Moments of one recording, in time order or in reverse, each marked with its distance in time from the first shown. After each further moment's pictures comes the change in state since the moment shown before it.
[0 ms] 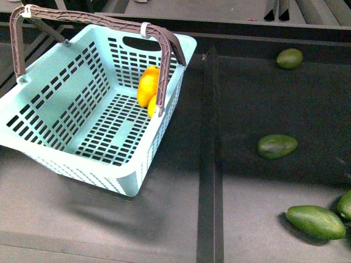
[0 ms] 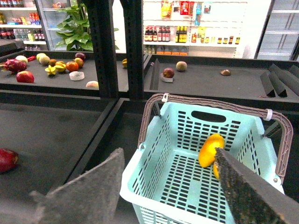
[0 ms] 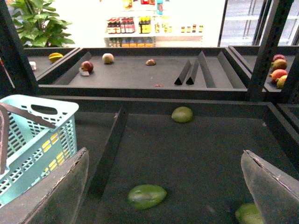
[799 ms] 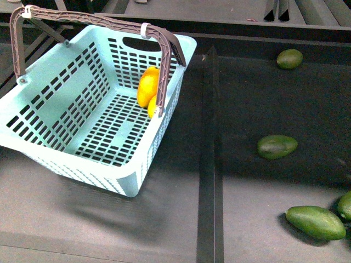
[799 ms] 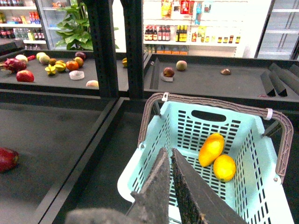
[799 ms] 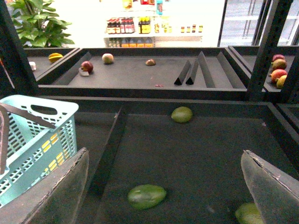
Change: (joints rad) left arm 0.000 0.008 0.000 0.005 0.000 0.000; right arm 0.000 0.000 0.000 0.000 0.000 0.000
